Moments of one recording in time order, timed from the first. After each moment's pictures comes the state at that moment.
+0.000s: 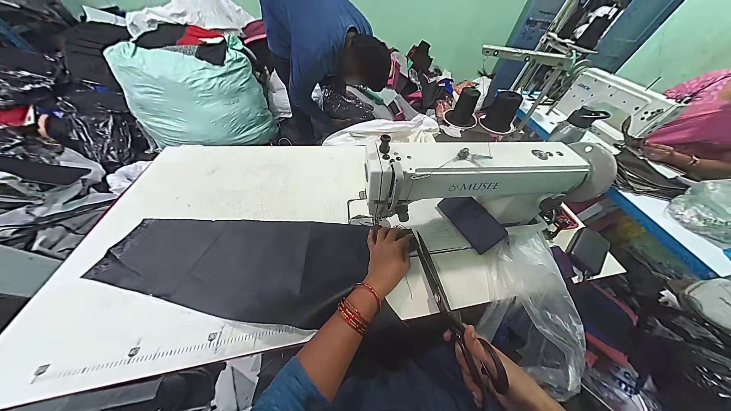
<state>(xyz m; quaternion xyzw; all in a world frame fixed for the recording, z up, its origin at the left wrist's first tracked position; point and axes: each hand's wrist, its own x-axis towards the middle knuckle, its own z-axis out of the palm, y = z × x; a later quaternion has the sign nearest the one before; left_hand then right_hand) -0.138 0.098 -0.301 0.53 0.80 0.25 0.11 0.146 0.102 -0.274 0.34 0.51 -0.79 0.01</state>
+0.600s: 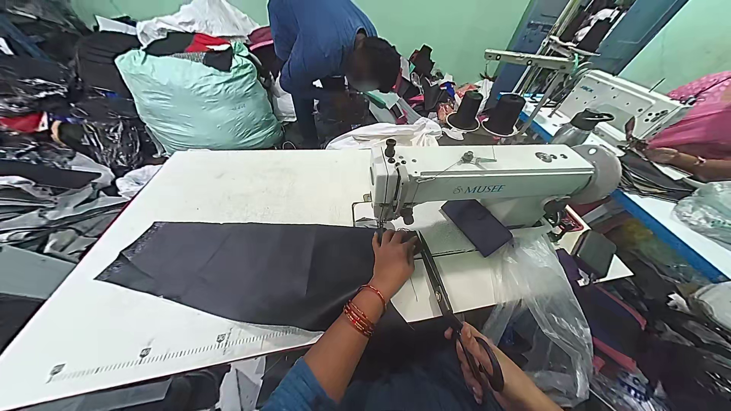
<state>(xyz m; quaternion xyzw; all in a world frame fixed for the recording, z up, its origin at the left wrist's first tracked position) -0.138 0.098 -0.297 0.53 0.80 0.23 0.13 0.131 0.097 -0.275 0.37 0.52 -0.77 -0.02</state>
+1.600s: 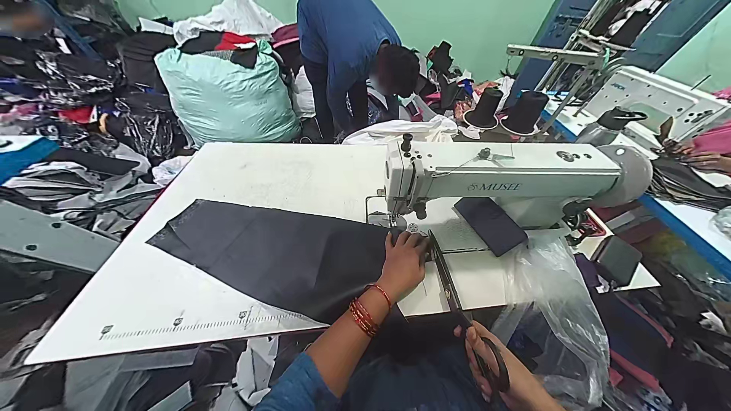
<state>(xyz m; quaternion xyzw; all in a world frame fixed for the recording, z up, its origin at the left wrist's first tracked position) -0.130 0.084 -0.289 0.57 0.79 0.16 0.18 0.134 0.095 -0.278 0.37 0.54 -0.76 -0.02</state>
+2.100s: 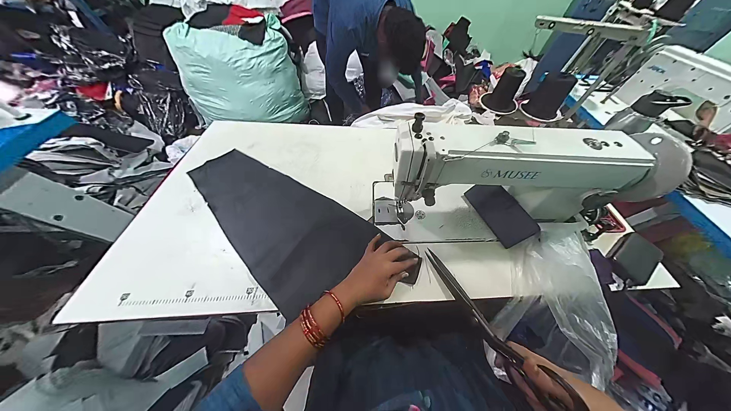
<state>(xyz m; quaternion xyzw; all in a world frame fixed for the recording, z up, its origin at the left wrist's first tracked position) -0.164 -0.003 -0.317 0.71 0.64 0.27 0.06 0.210 0.140 -0.265 0.25 0.58 -0.76 0.14</state>
